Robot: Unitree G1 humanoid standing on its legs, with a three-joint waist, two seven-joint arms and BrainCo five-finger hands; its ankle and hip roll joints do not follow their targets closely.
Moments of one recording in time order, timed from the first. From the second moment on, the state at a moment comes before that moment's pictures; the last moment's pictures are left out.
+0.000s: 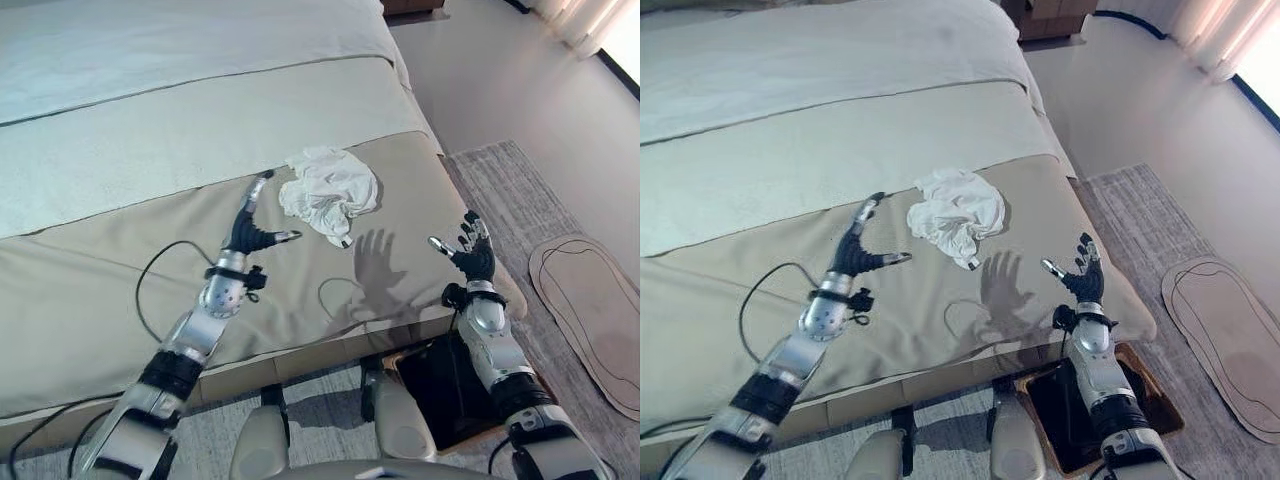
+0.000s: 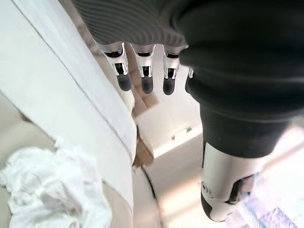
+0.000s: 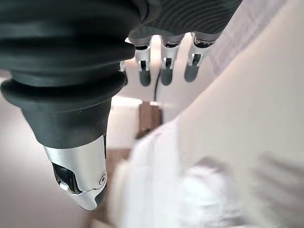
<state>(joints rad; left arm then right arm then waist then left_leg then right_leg) -0.44 0.43 -0.36 0.39 0.14 -0.33 0.33 -0.31 -0.36 0.15 0.55 0.22 -0.29 -0.33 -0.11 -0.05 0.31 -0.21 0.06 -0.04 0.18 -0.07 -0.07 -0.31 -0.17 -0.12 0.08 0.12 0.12</state>
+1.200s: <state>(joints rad) -0.64 0.49 -0.36 0.61 0.42 -0.19 0.55 -0.38 -0.30 0.25 0.50 0.18 -0.29 -0.31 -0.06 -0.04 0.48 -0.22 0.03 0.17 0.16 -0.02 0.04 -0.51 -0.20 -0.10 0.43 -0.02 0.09</state>
